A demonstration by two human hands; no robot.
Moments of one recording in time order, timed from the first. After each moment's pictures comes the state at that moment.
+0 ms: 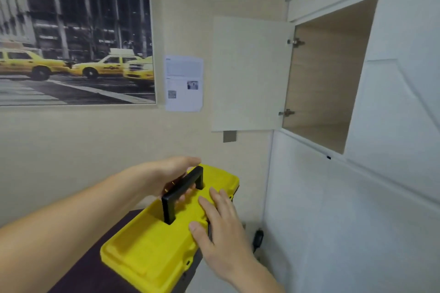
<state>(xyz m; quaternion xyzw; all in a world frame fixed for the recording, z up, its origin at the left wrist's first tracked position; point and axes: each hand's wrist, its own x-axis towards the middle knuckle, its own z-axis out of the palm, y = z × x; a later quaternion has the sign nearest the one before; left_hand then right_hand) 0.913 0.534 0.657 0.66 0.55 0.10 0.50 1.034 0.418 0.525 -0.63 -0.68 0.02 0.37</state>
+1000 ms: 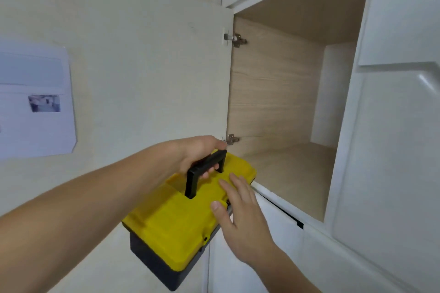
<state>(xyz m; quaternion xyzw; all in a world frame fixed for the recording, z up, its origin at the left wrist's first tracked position) 1.354 0.811 0.734 0.77 0.38 0.07 0.51 1.429 0.686 0.584 -0.71 -0.56 -0.09 0.41</state>
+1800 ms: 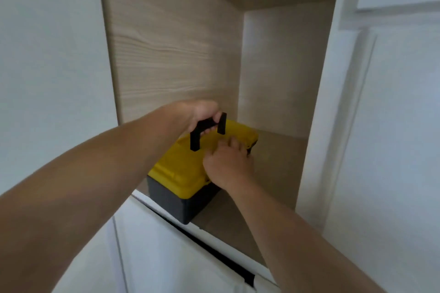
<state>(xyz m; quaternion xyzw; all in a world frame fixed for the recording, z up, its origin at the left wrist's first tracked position) 1.704 0.872 0.763 0.87 0.20 0.03 0.44 1.692 0.768 0.667 -0.93 -0.26 -0.06 0.26</state>
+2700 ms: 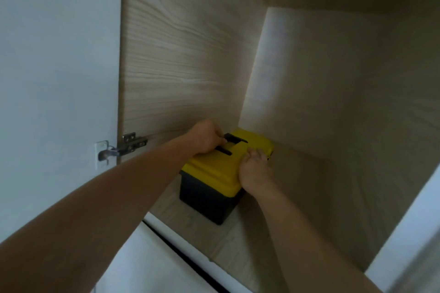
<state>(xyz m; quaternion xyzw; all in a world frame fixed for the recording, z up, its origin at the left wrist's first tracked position) 1.769 0.964 0.676 0.93 0.10 0.17 0.32 1.781 0.802 0.641 -0.96 -0.22 -0.05 0.13</state>
